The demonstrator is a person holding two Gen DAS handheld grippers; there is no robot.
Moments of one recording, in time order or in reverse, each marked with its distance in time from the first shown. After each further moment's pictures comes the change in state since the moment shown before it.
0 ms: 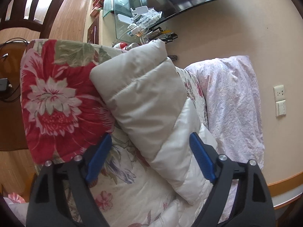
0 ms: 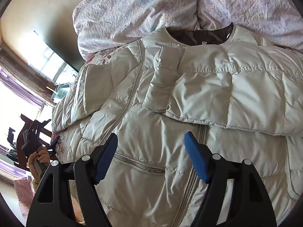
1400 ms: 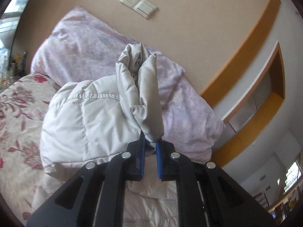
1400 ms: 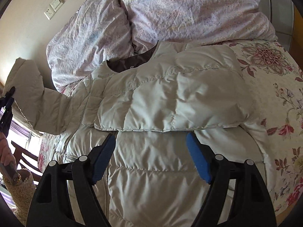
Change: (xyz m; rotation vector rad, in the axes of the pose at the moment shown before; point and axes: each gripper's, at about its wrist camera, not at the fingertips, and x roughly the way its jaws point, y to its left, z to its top) left arm -0.022 -0.271 -0.217 0.855 0.220 -0.500; right arm -0.089 -0.126 -0.032 0.165 -0.199 -0.145
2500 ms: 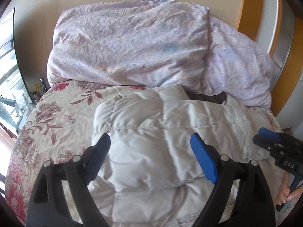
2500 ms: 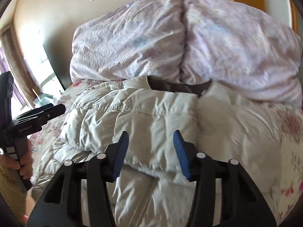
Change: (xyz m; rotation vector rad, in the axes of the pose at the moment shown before) left arm 0.082 0.058 -0.039 0.348 0.208 0.442; right arm 0.066 0.132 0.034 -0.401 -0.152 -0.014
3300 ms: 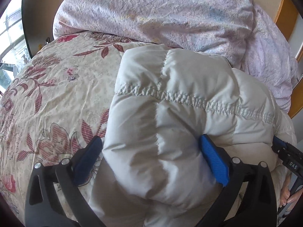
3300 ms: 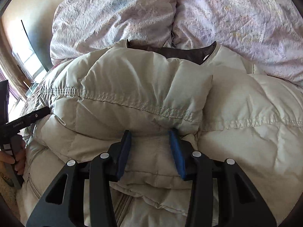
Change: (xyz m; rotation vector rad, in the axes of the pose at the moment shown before) left arm 0.085 0.065 -0.037 -0.149 0.162 0.021; right arm 0.081 -0.043 -0.028 0.107 0.152 0.017
